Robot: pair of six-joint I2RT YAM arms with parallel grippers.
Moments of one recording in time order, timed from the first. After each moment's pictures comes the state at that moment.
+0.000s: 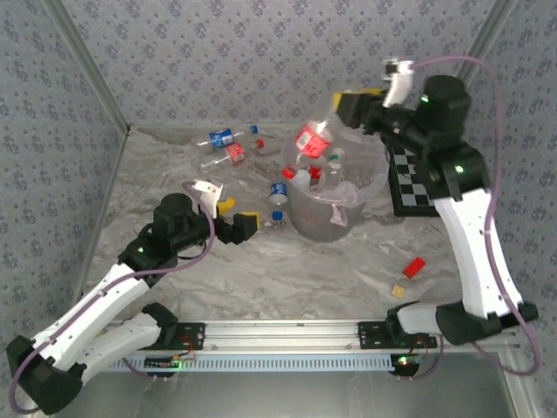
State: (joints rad) left arm -0.66 0.84 0.76 -0.24 0.23 -0.35; right arm 0.30 1.29 1.82 -0.60 -0.35 0.31
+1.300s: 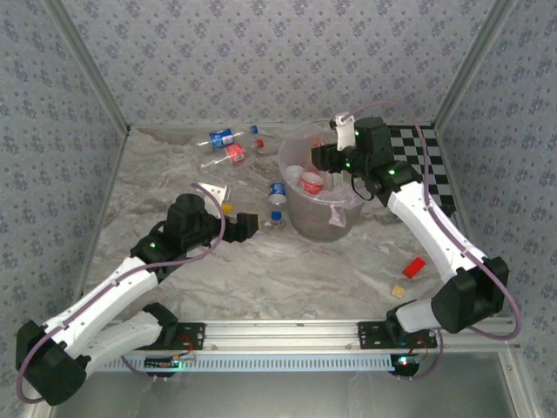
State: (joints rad) left arm -0.65 0.91 0.72 -0.25 0.13 -0.41; right arm 0.40 1.40 1.34 -0.43 -0.19 0.10
